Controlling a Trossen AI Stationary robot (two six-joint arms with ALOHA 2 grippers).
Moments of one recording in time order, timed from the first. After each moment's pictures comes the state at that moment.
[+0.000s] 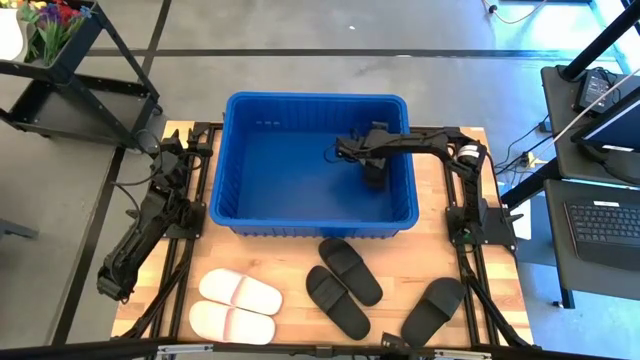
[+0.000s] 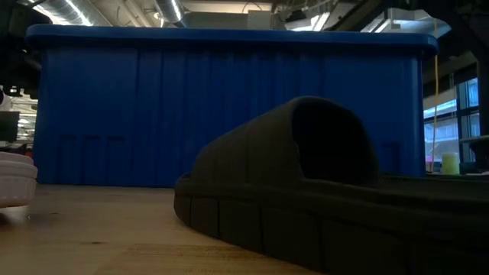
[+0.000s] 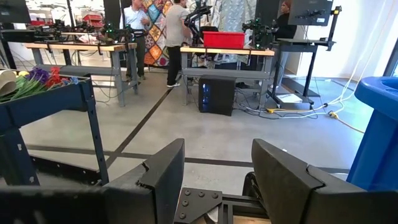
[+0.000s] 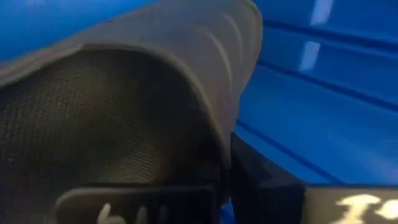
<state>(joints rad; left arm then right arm) 1.14 0.01 0.06 -0.10 -0.56 -0.08 -0.43 2.01 1.37 -0.94 0.78 -0.19</state>
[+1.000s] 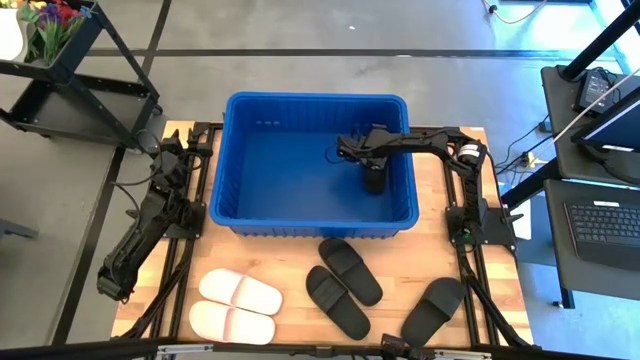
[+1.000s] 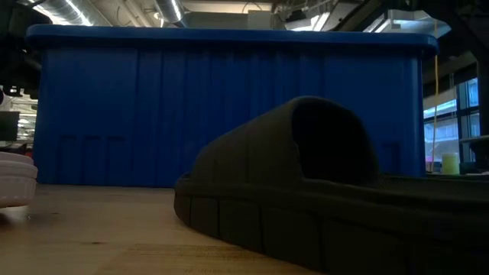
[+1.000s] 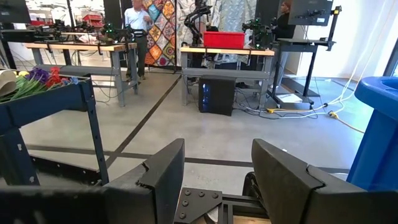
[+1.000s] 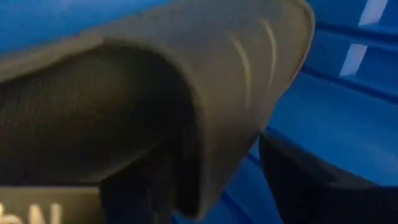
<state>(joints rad) 1.14 0.01 0.06 -0.10 -0.56 -0.08 -0.44 2.01 1.36 -0.93 0.68 -0.22</state>
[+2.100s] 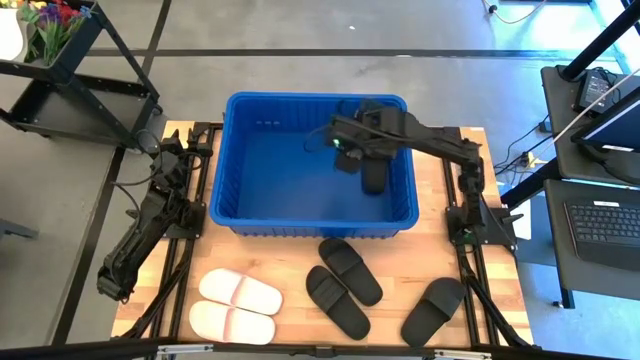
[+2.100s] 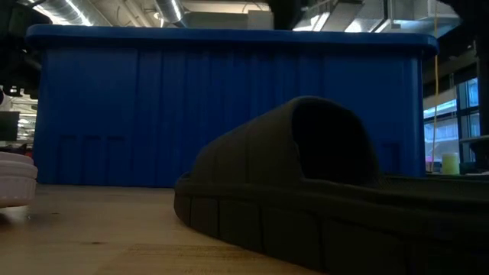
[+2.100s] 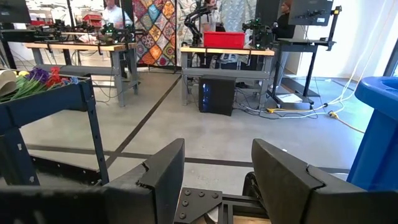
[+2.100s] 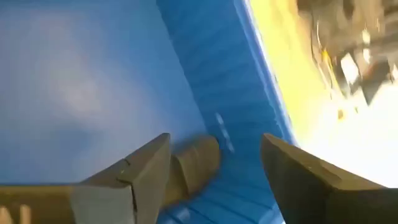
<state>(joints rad) 1.14 0.01 0.06 -0.10 -0.56 -0.07 -0.11 1.98 2.33 -1.51 0.63 0.08</state>
